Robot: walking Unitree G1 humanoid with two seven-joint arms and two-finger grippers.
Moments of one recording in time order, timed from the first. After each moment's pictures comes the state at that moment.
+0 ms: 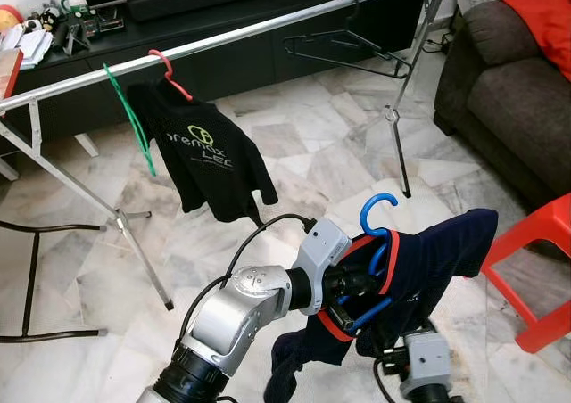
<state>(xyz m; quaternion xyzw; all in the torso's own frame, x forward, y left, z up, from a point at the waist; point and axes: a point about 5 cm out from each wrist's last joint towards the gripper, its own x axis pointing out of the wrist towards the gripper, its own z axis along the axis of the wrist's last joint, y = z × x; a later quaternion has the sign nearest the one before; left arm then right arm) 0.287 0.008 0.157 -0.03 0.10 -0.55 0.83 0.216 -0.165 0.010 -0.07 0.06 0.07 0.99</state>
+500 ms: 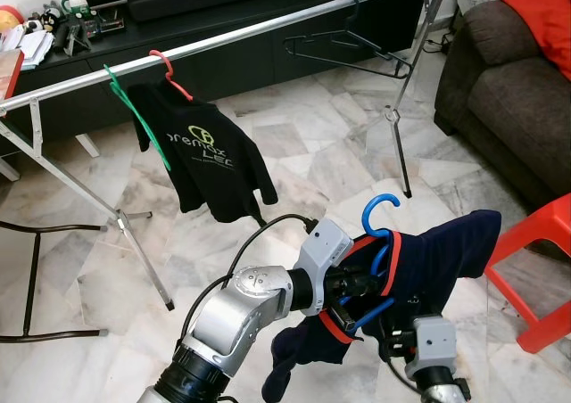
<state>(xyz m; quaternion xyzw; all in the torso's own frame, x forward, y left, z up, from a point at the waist) 0.286 0.006 0.158 -0.03 0.10 -0.56 0.83 0.246 -0.191 0.009 -0.07 0.04 0.01 1.00</state>
